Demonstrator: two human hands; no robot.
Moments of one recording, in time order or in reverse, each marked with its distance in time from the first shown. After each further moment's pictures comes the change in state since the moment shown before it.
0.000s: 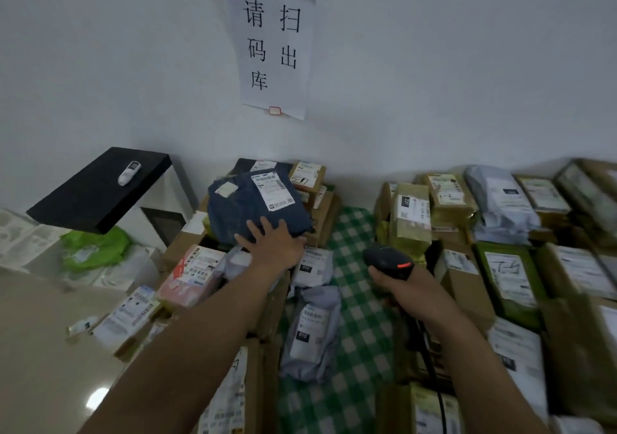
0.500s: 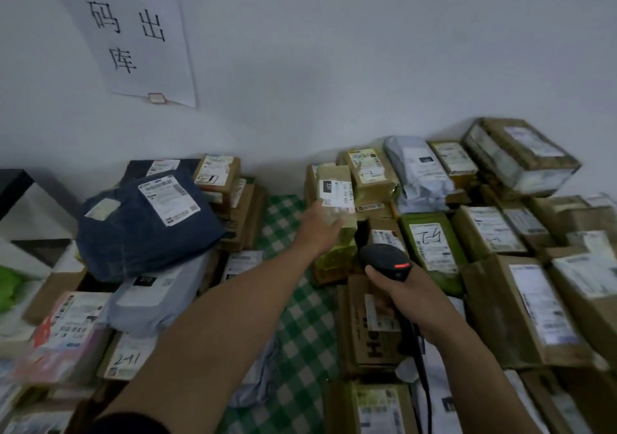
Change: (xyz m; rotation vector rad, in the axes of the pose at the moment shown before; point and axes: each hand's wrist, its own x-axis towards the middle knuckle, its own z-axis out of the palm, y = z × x) left_hand 0.017 0.219 0.088 -0.671 -0.137 0.475; right_hand 0.011 0.053 -0.104 0.085 0.205 0.079
